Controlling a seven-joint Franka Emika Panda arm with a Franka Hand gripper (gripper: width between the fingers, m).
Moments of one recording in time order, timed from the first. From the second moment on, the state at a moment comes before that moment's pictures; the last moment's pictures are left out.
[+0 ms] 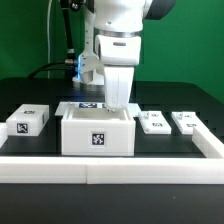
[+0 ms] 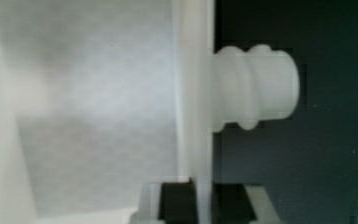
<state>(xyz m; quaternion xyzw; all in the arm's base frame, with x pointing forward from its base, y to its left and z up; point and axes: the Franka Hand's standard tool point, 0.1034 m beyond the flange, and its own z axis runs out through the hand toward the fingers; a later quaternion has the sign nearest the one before) 0.440 -0.001 0.034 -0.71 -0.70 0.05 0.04</state>
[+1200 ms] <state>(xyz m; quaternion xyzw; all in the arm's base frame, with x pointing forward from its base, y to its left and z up) 0.499 0.073 0.038 -0.71 -0.70 0.03 0.04</state>
